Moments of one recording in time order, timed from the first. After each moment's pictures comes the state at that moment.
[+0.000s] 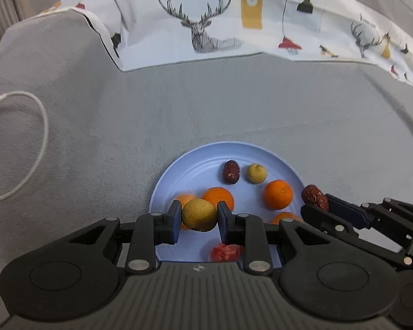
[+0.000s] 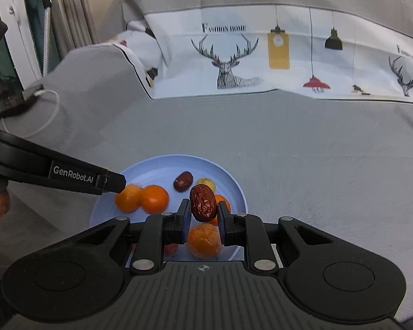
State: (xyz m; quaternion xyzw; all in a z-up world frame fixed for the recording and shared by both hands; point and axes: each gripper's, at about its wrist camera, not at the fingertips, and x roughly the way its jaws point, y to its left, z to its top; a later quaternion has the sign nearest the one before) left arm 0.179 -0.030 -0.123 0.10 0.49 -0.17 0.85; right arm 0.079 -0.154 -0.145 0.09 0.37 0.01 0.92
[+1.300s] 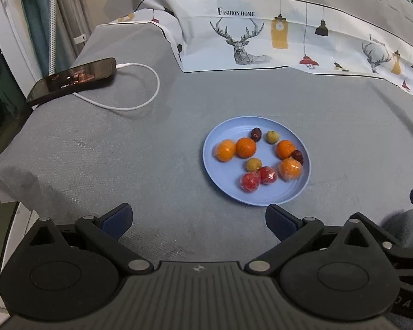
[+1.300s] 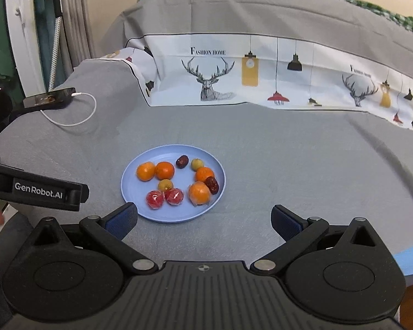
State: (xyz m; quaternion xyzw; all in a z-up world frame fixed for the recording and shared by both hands) left arm 0.020 0.035 -0.041 0.09 0.45 -0.08 0.89; right arm -0.070 -0.125 -0.059 0.06 0.35 -0.05 0.93
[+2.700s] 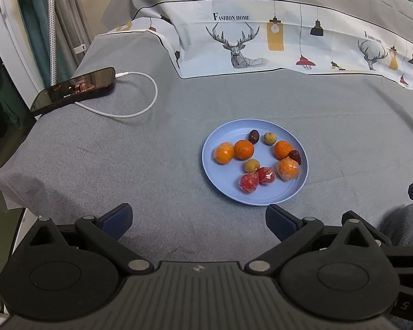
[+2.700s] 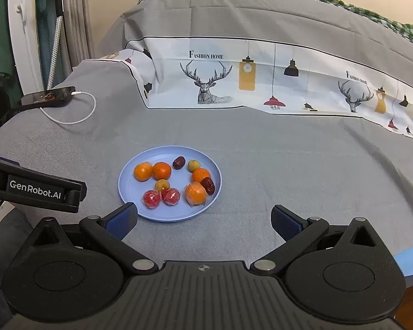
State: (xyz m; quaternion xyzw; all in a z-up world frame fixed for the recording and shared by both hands) left arm 0.012 0.028 -0.038 0.11 0.43 -0.08 0.89; right arm -0.074 -0.118 -0.059 0.05 0.34 -0.06 0.94
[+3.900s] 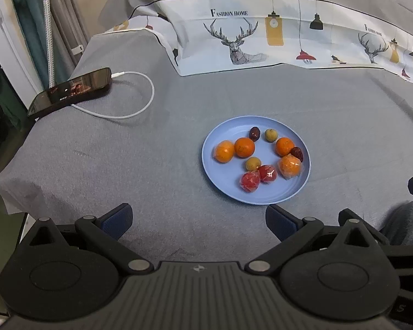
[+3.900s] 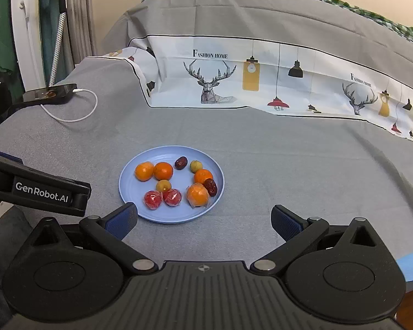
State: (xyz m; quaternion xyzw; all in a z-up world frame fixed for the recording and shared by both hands) left arm 0.017 0.021 -0.043 0.12 0.44 -0.08 0.89; right arm -0.070 -0.119 -0.062 0.05 0.34 -0.06 0.94
